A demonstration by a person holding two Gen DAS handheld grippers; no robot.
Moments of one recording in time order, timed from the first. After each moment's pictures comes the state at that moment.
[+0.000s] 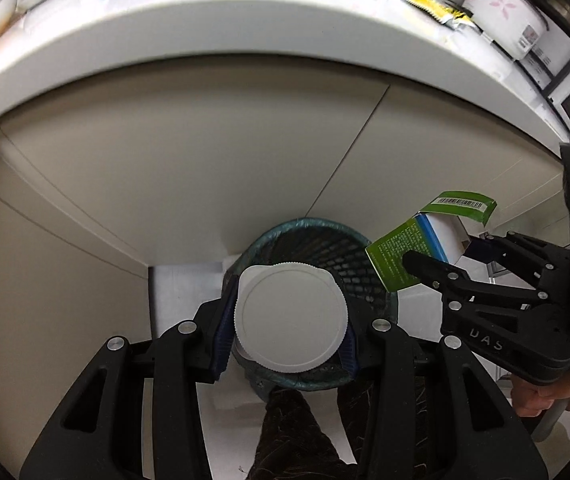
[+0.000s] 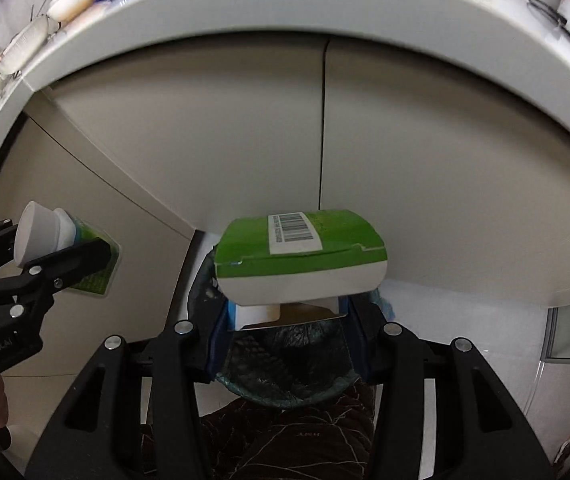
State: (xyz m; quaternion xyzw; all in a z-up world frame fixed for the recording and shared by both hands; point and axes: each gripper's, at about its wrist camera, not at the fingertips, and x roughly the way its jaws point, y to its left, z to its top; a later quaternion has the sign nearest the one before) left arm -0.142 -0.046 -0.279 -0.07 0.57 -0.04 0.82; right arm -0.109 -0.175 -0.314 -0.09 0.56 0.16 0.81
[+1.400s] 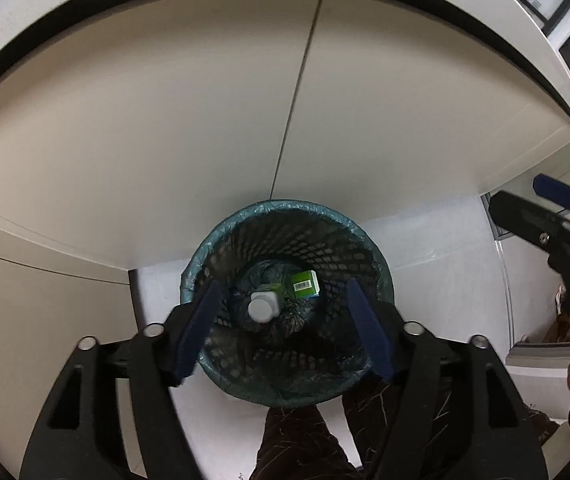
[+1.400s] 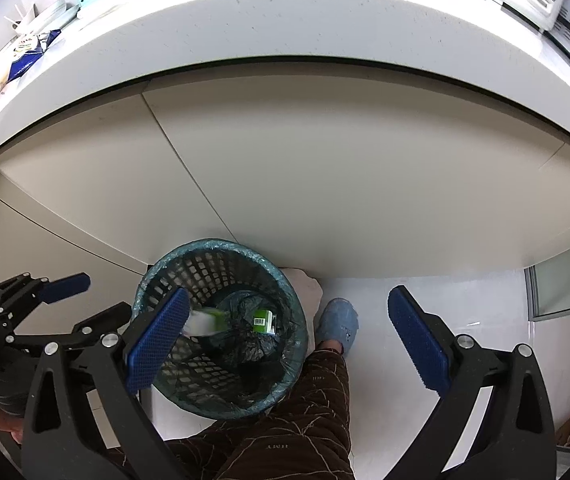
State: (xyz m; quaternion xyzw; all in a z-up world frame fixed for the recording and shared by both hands) left arm -0.108 -0.110 -0.336 -0.02 0.60 -0.08 0.80; right arm -0.094 -0.261 -0.309 -0.04 0.54 0.06 0.84
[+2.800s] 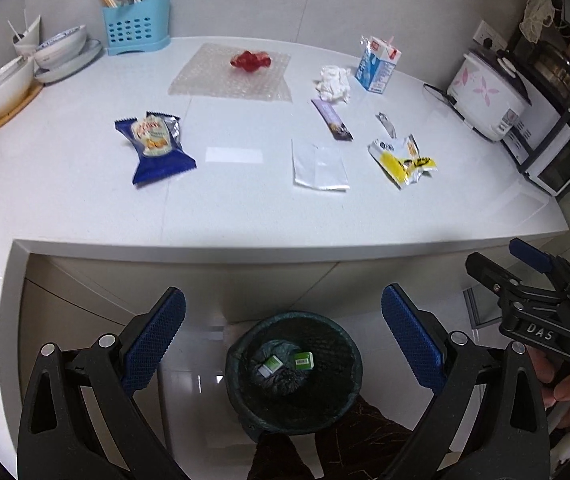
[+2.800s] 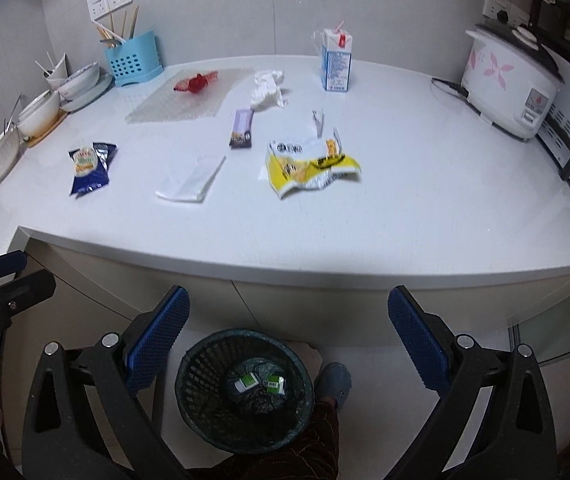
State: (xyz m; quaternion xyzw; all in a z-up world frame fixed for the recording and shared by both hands) left arm -0.089 -0.031 -0.120 -0.09 0.48 -0.03 0.87; right arm -0.069 -0.222 -0.132 -0.06 0.44 0.07 0.89
